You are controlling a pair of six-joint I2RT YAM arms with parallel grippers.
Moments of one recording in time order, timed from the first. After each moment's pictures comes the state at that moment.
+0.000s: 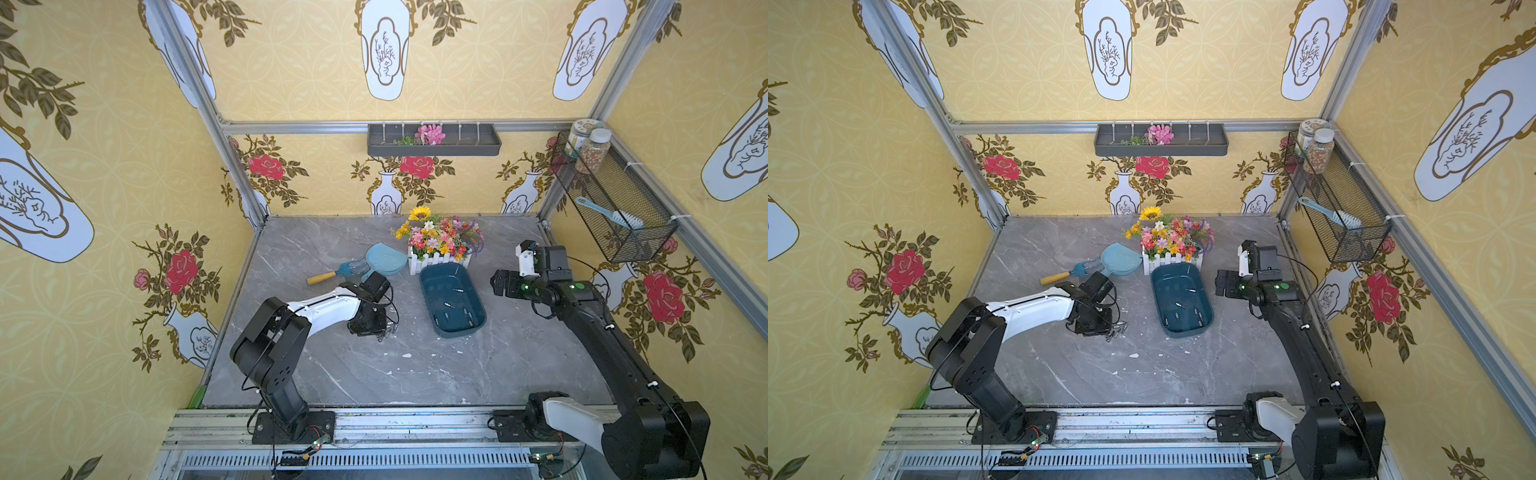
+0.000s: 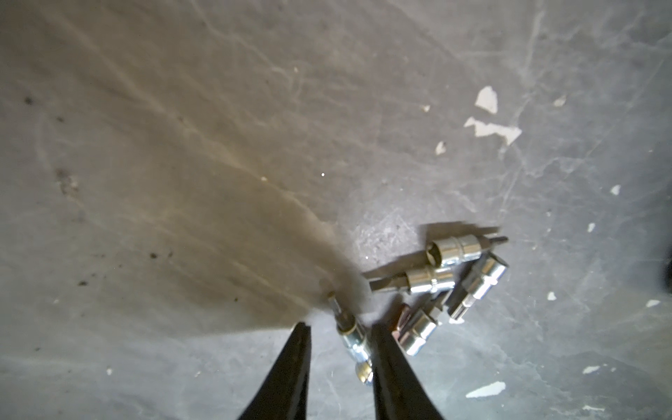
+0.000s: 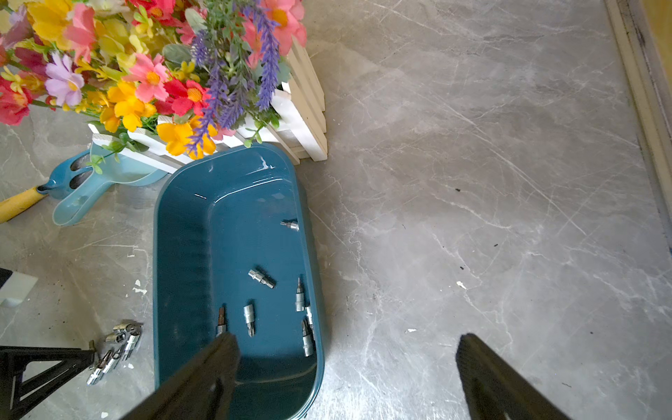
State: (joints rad) left arm -0.64 1.70 0.99 -0.69 0.09 -0.66; right arm 0.04 1.15 0.97 -0.69 -0.12 0.15
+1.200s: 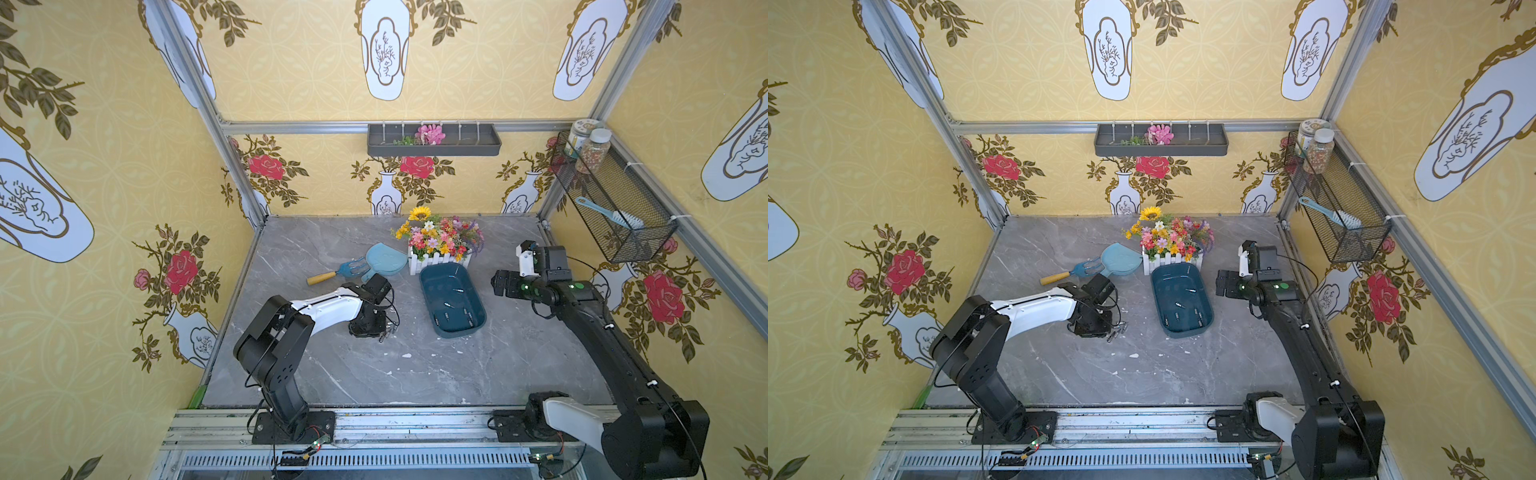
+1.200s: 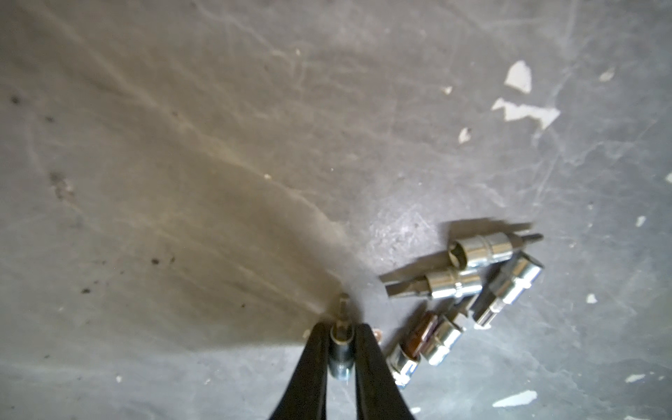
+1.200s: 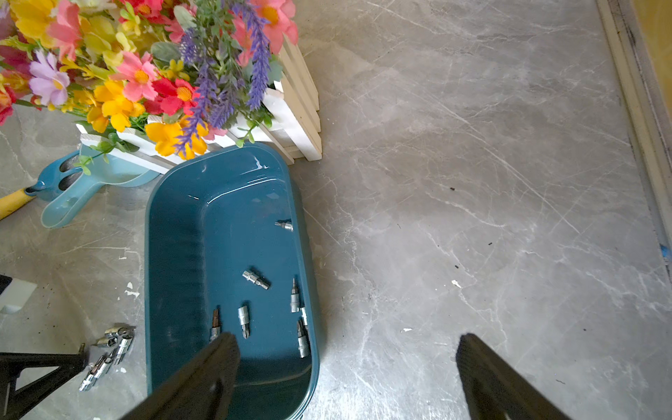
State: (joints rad) left arm -0.65 1.72 0.99 -0.70 0.07 -0.62; right arm 0.04 1.15 0.97 -0.69 -0.11 0.15
